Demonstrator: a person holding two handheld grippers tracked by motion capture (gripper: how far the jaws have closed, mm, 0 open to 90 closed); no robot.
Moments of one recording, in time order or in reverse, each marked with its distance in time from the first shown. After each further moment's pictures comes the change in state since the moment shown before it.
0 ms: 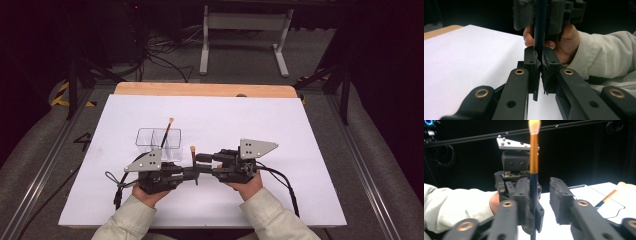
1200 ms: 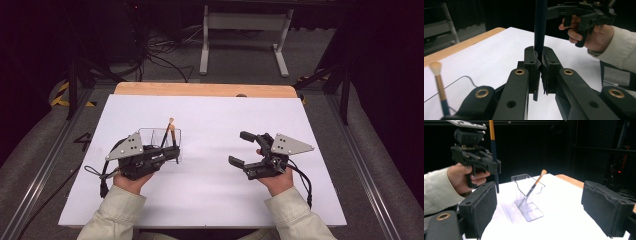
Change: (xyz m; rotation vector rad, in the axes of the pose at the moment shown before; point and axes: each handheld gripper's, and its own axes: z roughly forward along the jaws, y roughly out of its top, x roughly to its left) left arm 0.019 0.024 -0.044 0.016 0.260 0.022; right arm -0.011 0.005 -0.074 0.049 -0.373 -0.086
